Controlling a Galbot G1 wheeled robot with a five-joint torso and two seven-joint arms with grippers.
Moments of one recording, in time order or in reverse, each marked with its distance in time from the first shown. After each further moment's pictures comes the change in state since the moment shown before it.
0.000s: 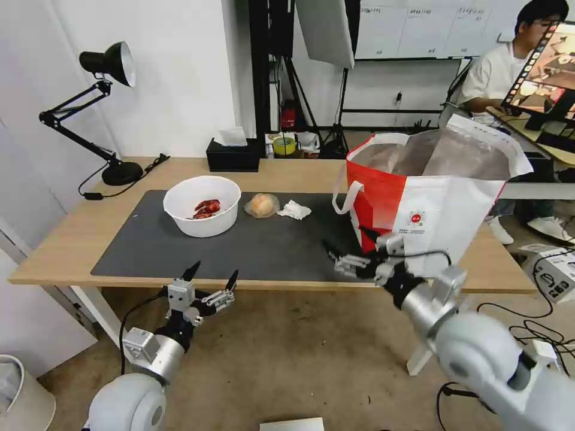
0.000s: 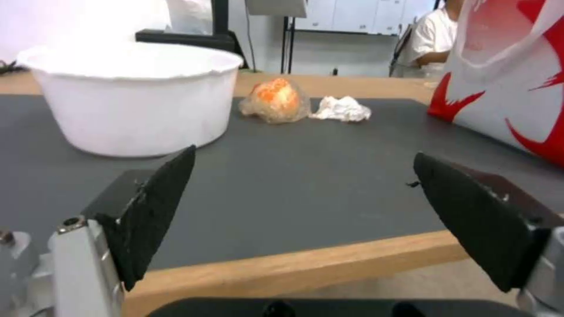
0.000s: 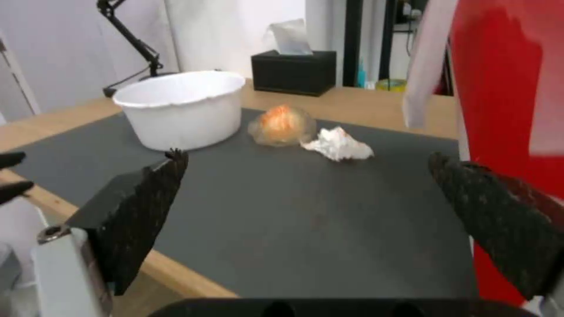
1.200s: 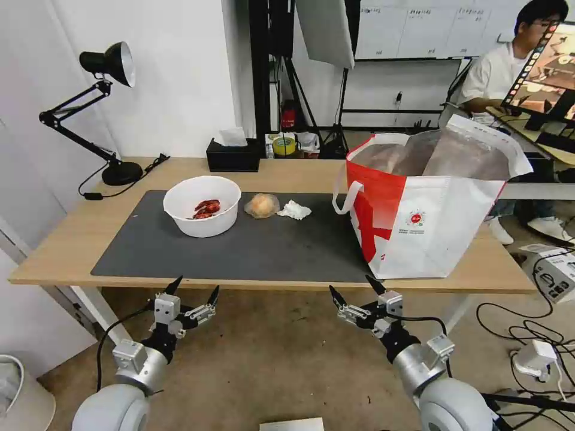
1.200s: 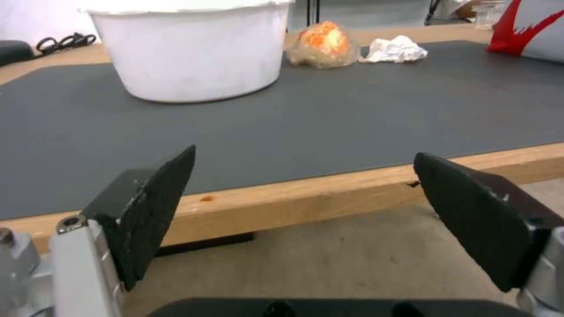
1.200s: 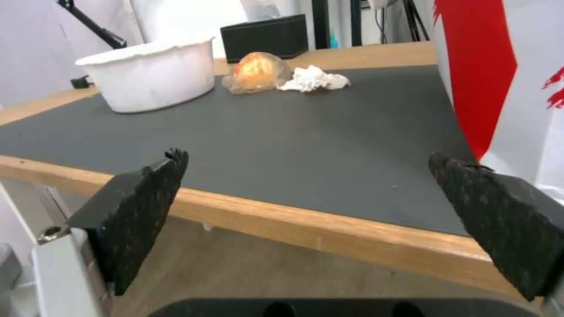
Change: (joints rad) left arm 0.040 0.015 -0.071 0.088 0.070 -0.037 0.026; right arm -0.207 0.112 -0.015 -0.132 -0.121 0.240 -0.022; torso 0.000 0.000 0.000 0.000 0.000
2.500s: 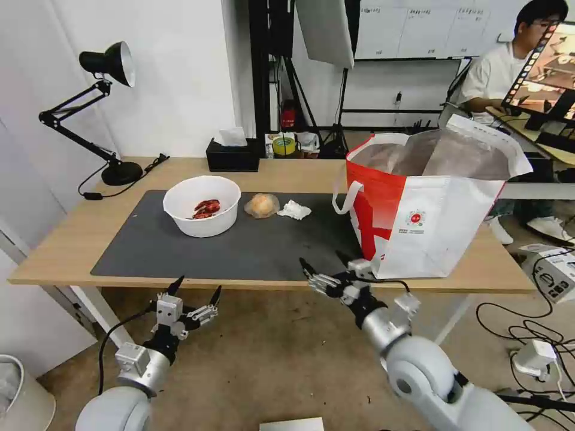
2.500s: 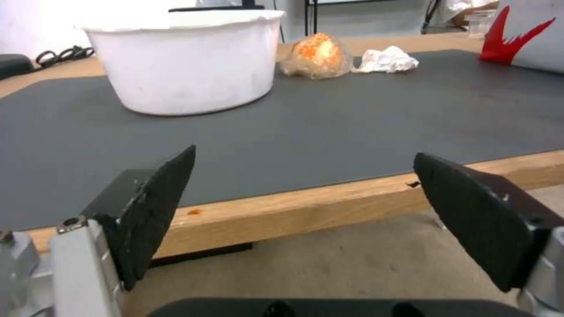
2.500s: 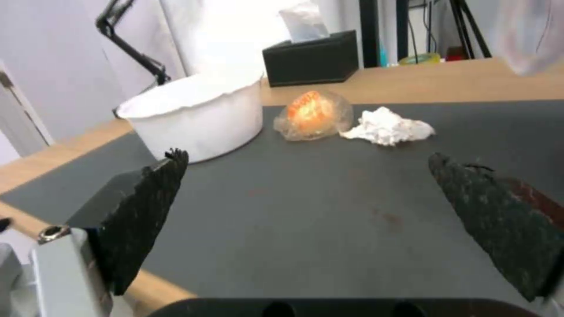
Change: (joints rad) left arm 0.005 -0.021 0.010 -0.014 0.029 -0.021 -0.002; right arm 0.441 0.098 -0.239 -0.058 0.120 -0.233 0.103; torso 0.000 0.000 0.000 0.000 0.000
